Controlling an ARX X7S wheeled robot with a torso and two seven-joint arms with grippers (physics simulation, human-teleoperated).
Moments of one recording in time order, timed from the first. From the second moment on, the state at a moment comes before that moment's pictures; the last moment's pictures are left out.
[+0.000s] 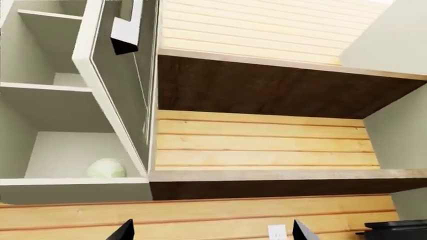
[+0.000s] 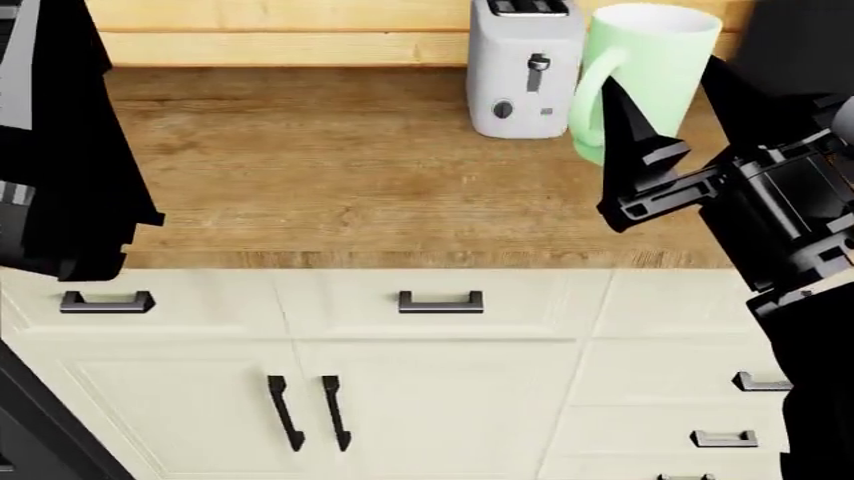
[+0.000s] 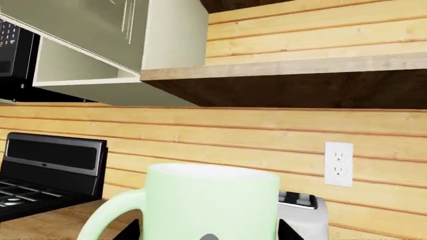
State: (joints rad) left arm -0.52 -0.78 -0.15 0.99 -1.04 -0.44 -0.51; right arm 0.70 0.21 0.31 -0.59 0.34 0.90 -0.47
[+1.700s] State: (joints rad) left arm -0.46 -0.81 -0.16 0.99 -1.02 -0.36 -0.51; right arm 0.58 0.26 0.42 -0.77 0.48 0.96 -0.46
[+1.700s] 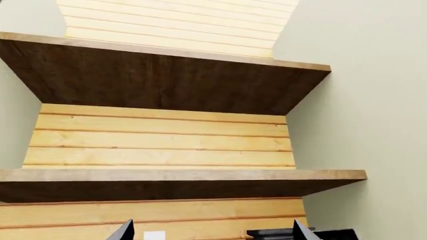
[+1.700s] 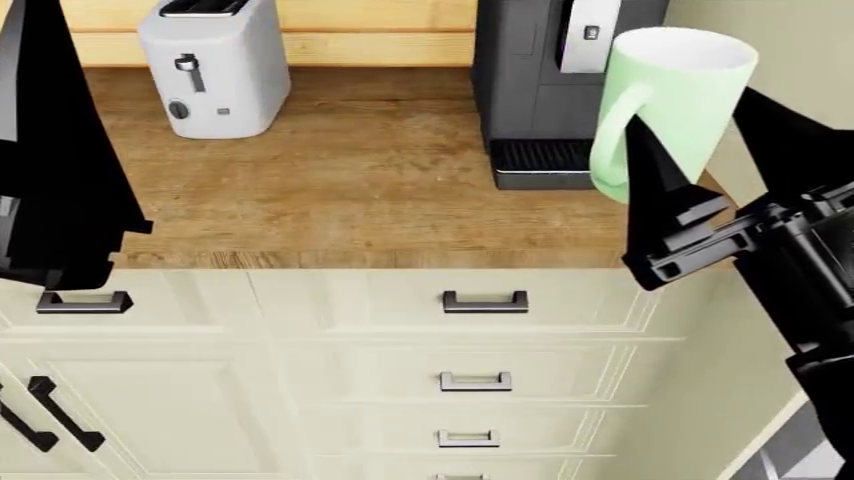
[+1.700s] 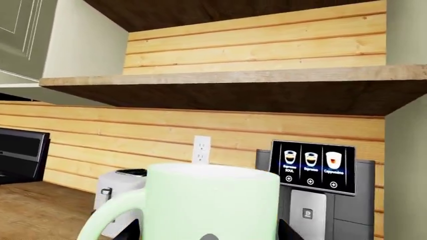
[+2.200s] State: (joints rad) left arm -0.44 -0.82 -0.16 0.98 -1.01 -0.35 -0.52; right arm 0.57 0.25 0.43 -0.80 0.52 0.95 -0.44
